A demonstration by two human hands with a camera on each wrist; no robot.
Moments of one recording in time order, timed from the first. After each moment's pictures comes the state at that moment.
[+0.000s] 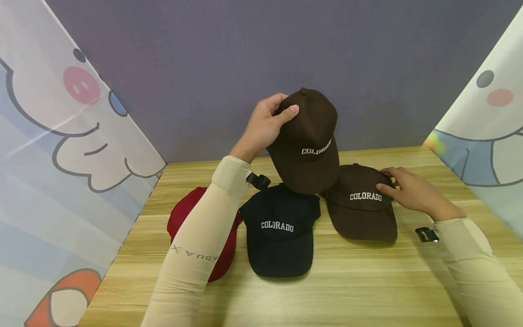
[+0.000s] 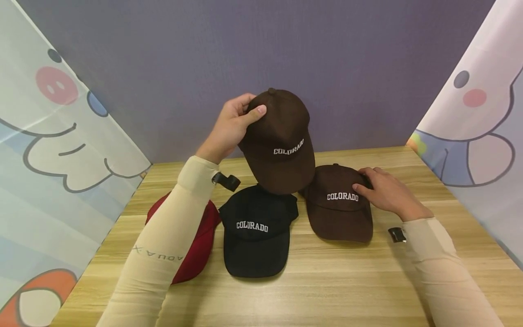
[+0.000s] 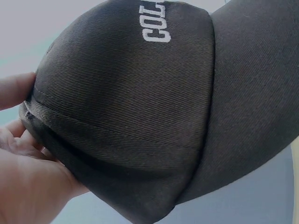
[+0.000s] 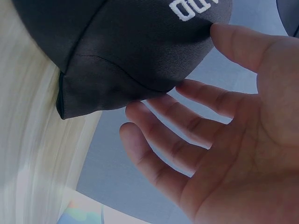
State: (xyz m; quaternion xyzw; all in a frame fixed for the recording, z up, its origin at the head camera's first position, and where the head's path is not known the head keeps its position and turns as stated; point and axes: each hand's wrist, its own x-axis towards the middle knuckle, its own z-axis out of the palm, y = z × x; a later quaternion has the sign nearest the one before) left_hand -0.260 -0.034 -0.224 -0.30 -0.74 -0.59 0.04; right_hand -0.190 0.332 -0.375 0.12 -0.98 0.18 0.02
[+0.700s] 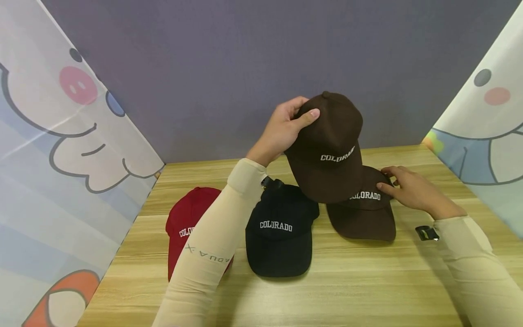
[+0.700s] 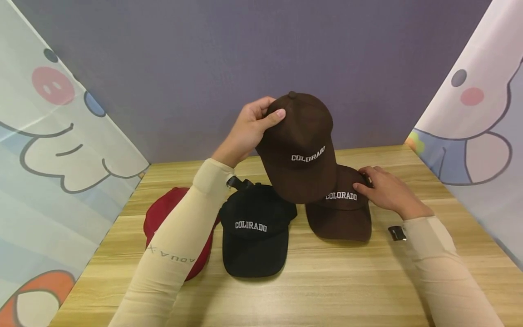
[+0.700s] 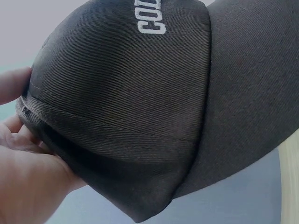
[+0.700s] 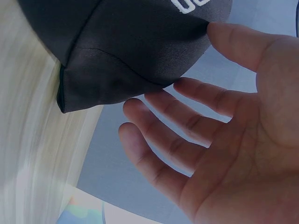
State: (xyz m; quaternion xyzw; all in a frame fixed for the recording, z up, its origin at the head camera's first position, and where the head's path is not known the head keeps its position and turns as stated) left_hand -0.251 0.000 -0.232 -0.35 -0.69 -0.63 -0.01; right_hand -0.189 0.335 -0.373 0.11 -0.98 0.19 0.01
